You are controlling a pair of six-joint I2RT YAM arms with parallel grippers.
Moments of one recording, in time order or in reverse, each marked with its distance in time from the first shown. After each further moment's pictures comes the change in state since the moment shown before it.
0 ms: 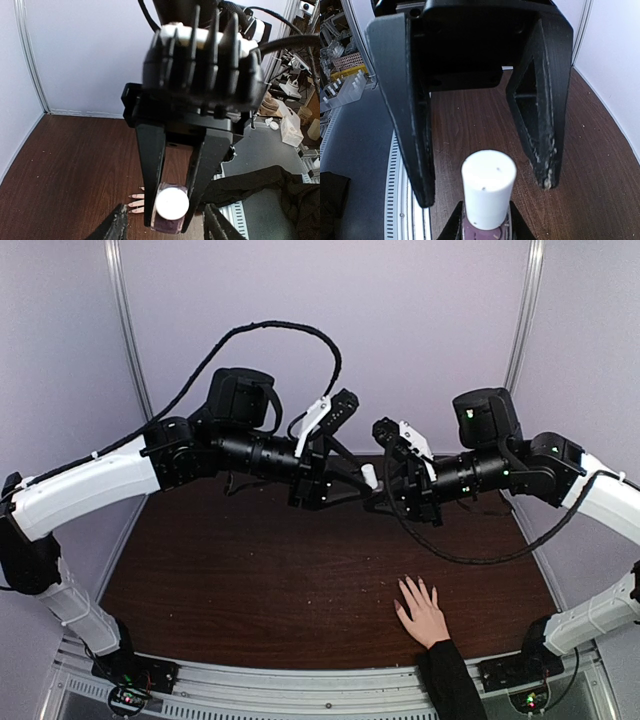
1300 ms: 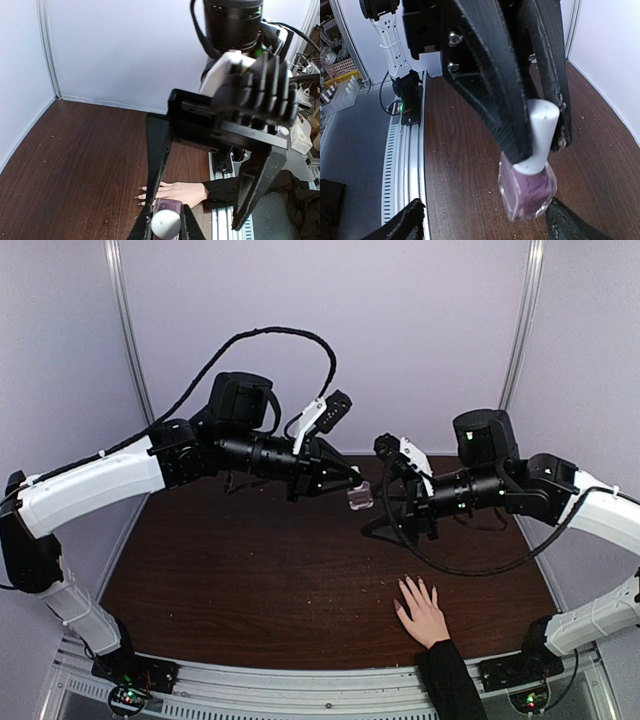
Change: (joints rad) left arm 0.044 0.018 -0.031 0.020 -0.007 -0.050; right arm 0.003 -0.037 -0.144 0.129 0.033 0.060
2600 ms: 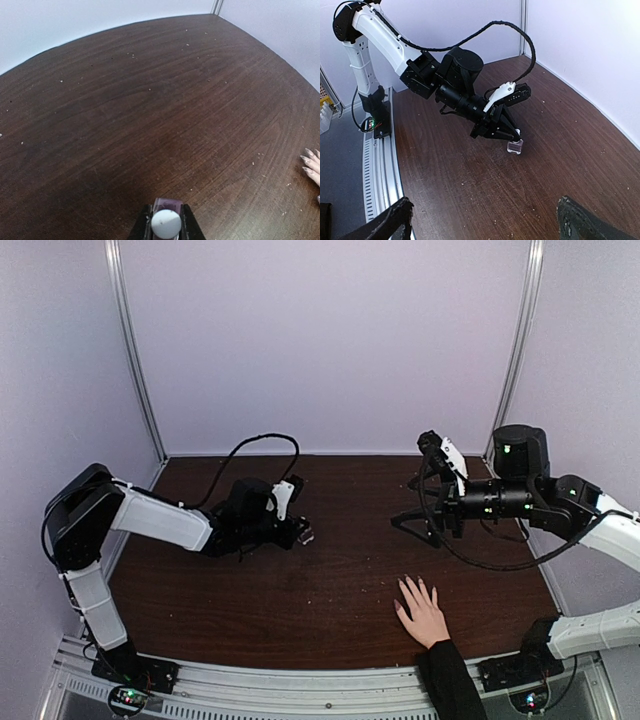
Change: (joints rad) left arm 0.196 0.237 -0.617 0.689 -0.515 -0.235; right arm -0.140 -0.197 -0.198 0.082 0.065 0.091
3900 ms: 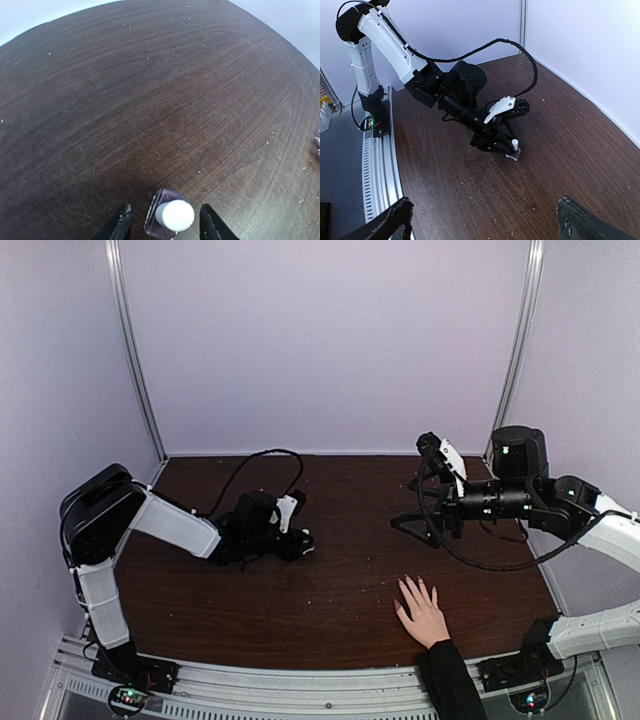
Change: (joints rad) left arm -0.001 0.098 -0.026 0.067 0.021 0.007; right arm -0.002 0.003 -0.007 0.003 0.000 -0.001
